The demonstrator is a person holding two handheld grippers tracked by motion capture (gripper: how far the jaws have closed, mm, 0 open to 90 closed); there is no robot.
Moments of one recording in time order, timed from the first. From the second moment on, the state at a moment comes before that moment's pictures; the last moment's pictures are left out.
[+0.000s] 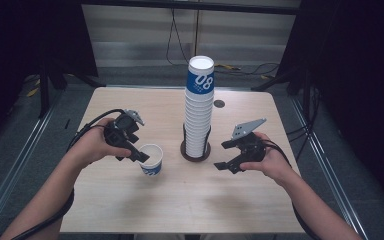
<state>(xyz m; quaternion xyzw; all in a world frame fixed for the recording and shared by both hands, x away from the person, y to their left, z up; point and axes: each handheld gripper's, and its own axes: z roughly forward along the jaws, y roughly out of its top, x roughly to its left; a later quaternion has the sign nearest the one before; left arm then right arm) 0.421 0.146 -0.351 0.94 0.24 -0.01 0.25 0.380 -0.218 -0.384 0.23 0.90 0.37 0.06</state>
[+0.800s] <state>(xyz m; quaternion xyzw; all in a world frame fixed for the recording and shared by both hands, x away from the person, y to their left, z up) 0.442 0.115 -0.319 0.94 0.23 0.00 0.27 0.403 -0.221 -0.355 0.28 0.87 0.39 0.08</state>
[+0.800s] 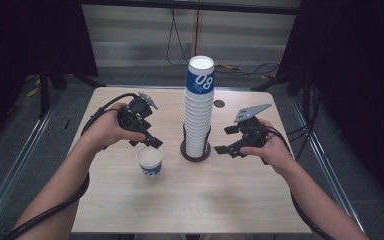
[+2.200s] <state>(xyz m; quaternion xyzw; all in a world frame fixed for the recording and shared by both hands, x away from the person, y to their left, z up) 0.484 0.047 -0.232 0.92 0.21 0.04 0.34 0.438 -0.196 -0.304 0.31 0.83 0.45 0.11</state>
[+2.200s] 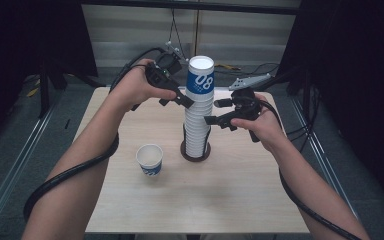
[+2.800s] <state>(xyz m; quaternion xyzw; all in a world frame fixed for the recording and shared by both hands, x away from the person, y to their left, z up) 0.489 0.028 -0.239 0.91 0.22 0.05 0.36 0.448 -0.181 -0.298 0.32 0.81 0.48 0.12</state>
